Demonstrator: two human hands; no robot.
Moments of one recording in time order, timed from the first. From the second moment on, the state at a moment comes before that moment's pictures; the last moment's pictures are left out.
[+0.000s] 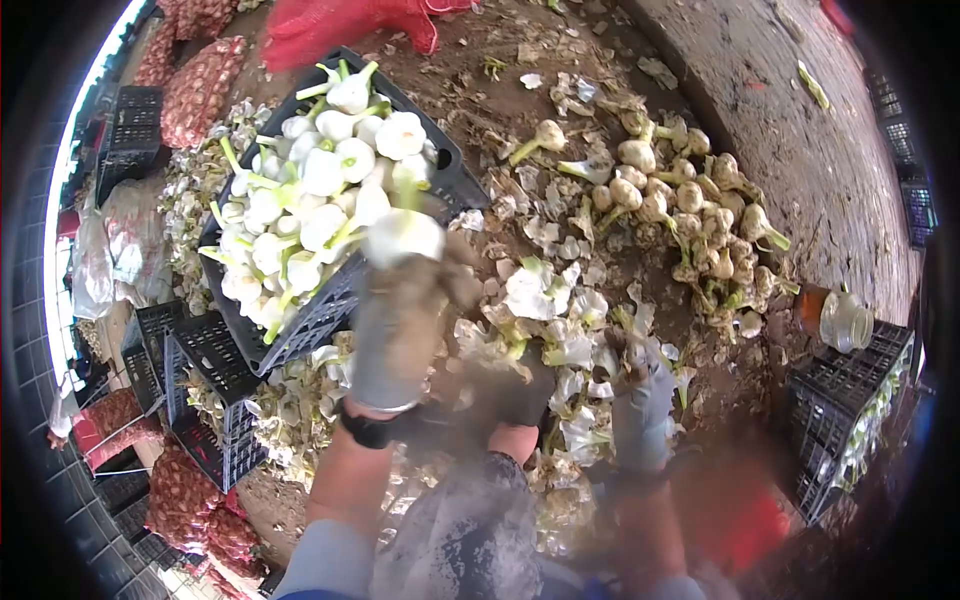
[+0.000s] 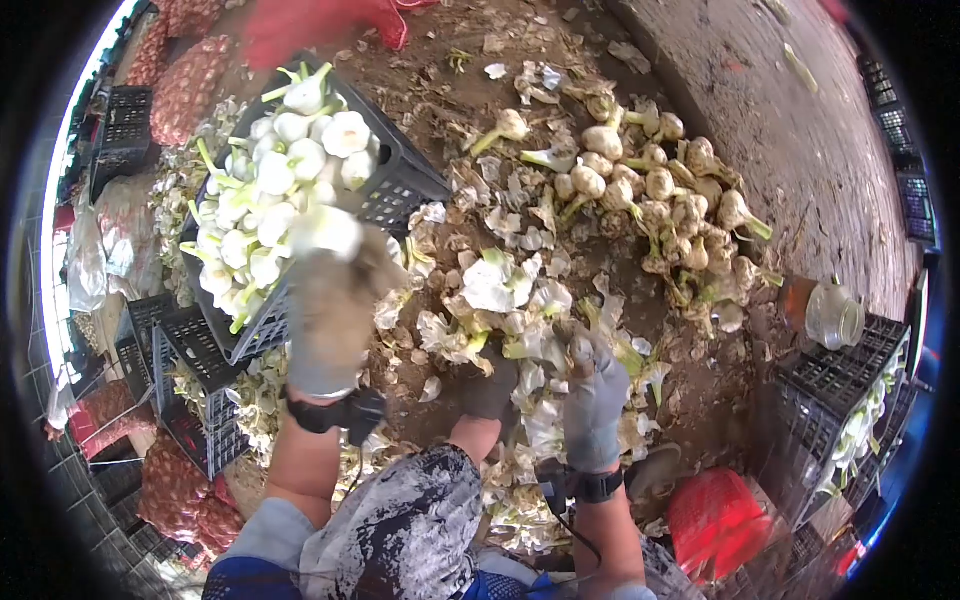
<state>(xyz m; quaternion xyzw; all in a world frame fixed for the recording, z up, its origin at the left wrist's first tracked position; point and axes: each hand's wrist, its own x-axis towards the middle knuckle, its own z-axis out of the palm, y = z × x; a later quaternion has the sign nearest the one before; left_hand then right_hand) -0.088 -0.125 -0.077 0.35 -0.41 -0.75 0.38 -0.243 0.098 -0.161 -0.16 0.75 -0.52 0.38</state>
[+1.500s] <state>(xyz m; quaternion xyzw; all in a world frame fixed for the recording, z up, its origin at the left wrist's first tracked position) -0.207 -0.156 -0.197 0.30 -0.91 -0.25 0.16 -0.293 0.065 -0.173 0.11 0.49 -0.73 0.47</state>
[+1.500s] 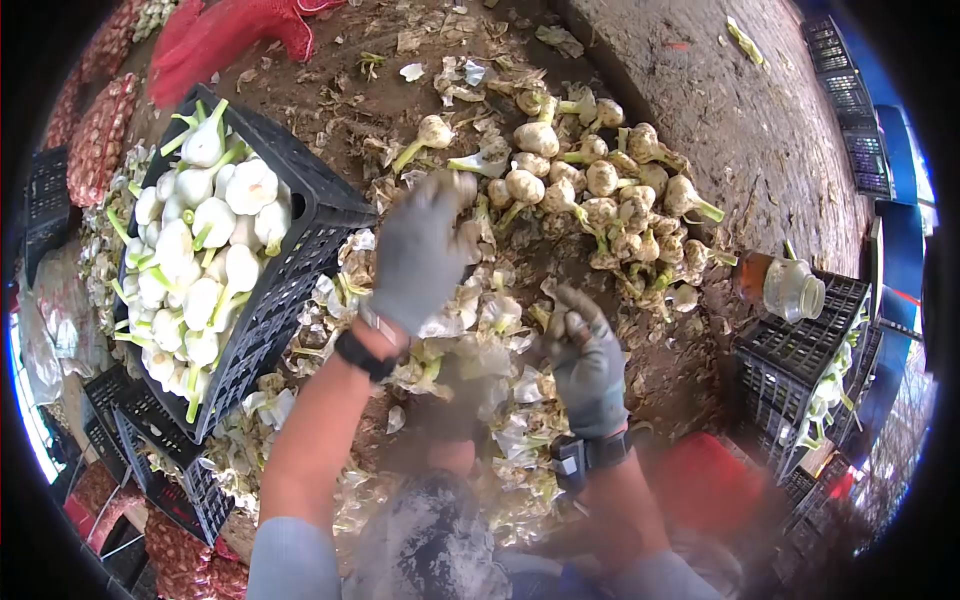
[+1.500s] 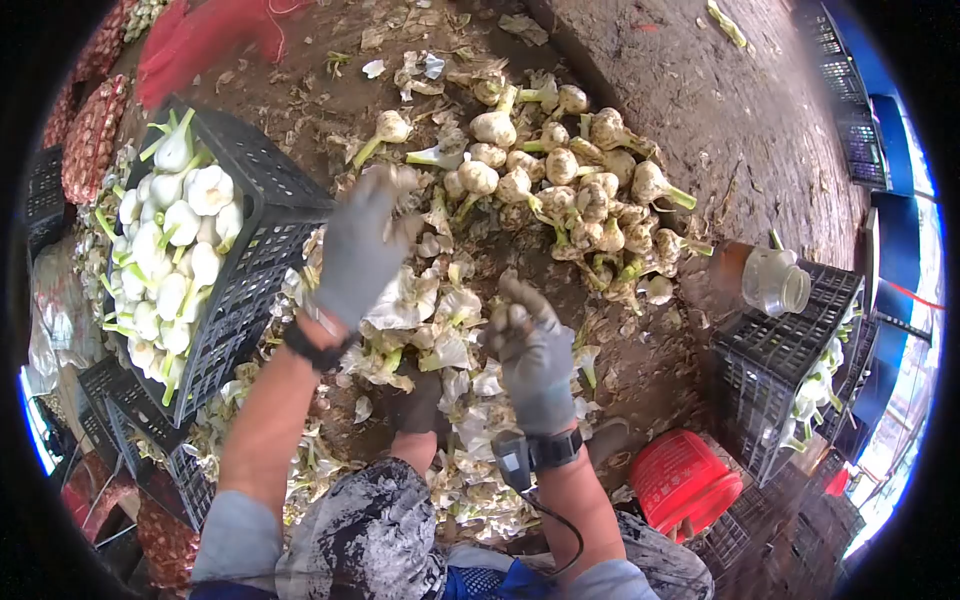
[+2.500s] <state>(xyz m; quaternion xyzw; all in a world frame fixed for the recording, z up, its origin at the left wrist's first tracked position) -0.140 -0.092 -0.177 0.34 -0.46 -0.82 0.03 -0.286 0.047 -0.182 -0.22 0.69 -0.52 0.46</state>
